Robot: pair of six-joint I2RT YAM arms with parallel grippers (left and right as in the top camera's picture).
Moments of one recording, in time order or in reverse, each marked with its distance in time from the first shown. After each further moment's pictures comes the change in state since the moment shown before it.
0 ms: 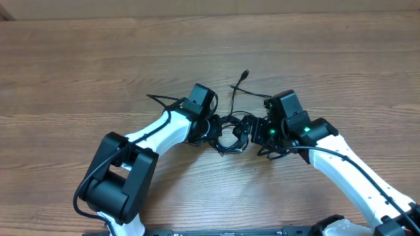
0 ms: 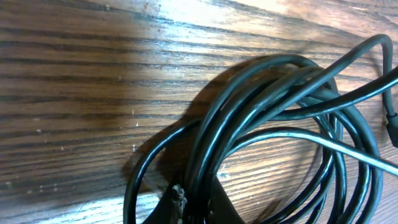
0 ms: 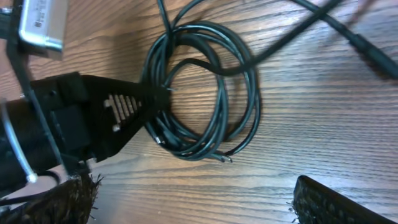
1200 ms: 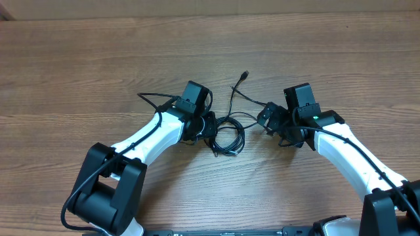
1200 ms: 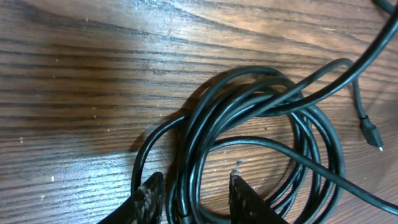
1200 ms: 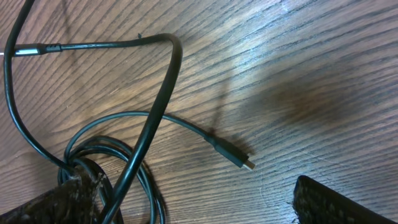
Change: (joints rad) left arm 0.031 -0.089 -0.013 -0.040 -0.030 0.019; right arm -0.162 0.110 -0.003 0.068 0.201 0.084
